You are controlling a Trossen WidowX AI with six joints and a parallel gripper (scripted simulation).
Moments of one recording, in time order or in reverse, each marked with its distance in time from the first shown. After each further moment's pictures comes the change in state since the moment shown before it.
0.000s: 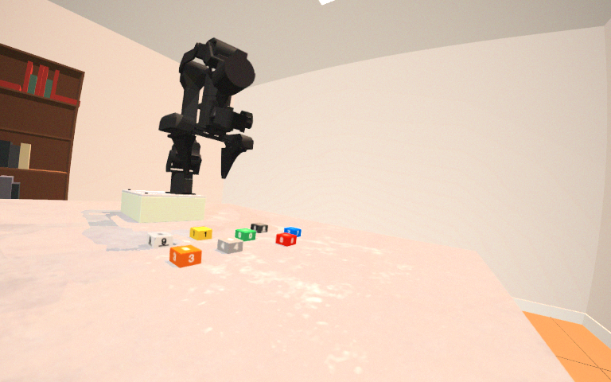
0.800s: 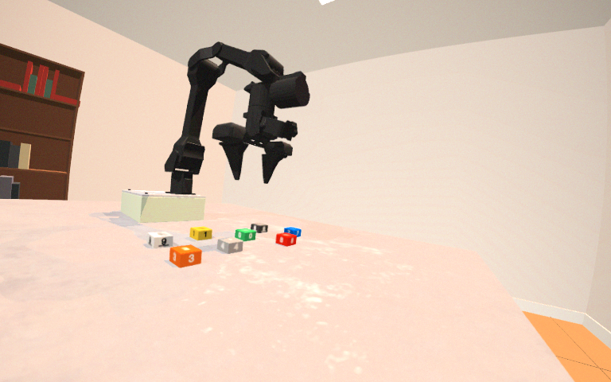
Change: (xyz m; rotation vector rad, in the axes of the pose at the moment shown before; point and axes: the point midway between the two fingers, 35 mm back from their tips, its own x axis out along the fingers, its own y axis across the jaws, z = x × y) arm -0.001 0.079 0.053 -0.002 -0.009 0.007
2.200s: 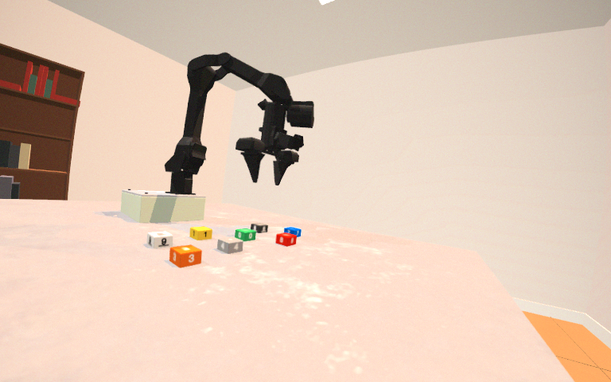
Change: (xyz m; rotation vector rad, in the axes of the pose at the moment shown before) arm 0.000 0.097 -0.048 0.002 0.009 0.010
